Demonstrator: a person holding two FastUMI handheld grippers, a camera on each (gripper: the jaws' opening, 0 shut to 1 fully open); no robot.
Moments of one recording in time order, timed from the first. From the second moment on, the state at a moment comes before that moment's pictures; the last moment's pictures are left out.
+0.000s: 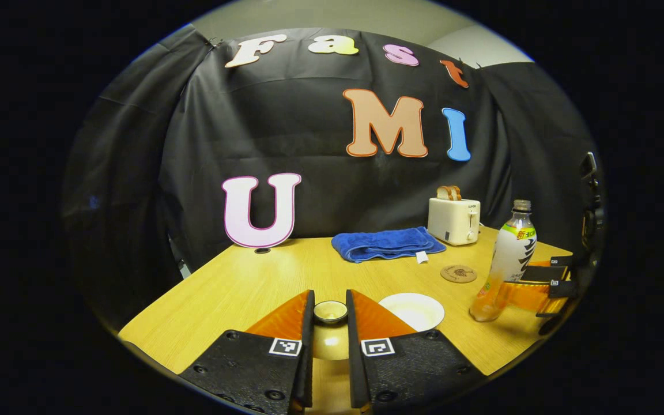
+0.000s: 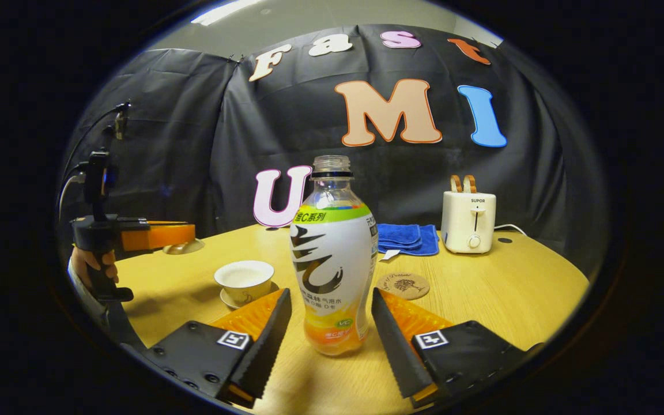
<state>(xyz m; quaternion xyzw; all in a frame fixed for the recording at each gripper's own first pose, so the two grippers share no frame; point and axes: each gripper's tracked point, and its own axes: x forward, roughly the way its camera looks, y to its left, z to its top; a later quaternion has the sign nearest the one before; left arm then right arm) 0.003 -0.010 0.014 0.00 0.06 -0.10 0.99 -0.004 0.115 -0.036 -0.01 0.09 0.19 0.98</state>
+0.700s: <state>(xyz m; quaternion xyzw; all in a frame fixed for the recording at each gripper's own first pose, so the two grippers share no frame) 0.005 -0.002 0.011 -0.02 0.06 -0.09 0.99 0.012 0.113 -0.027 -0.15 0.07 0.15 0.97</state>
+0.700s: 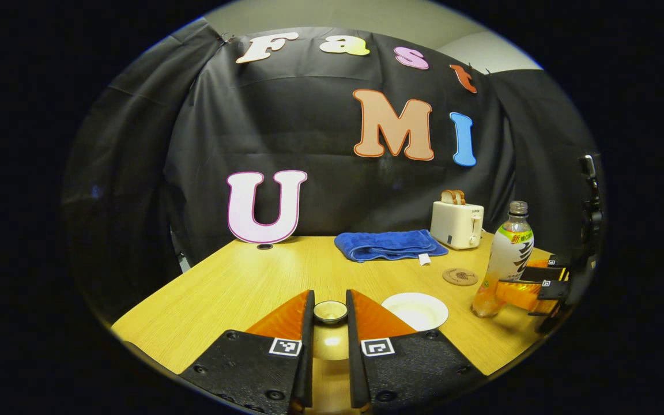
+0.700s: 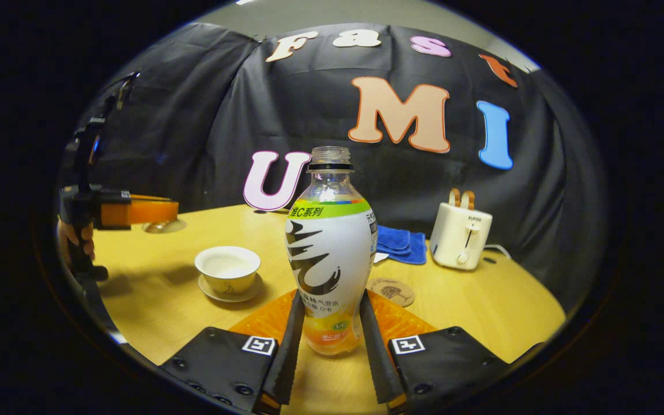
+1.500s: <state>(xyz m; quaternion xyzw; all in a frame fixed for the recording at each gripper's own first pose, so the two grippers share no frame) 0.003 0.012 0.023 -0.05 0.05 -0.09 0.99 0.032 0.132 -0.027 -0.49 -0.01 0.13 0.86</state>
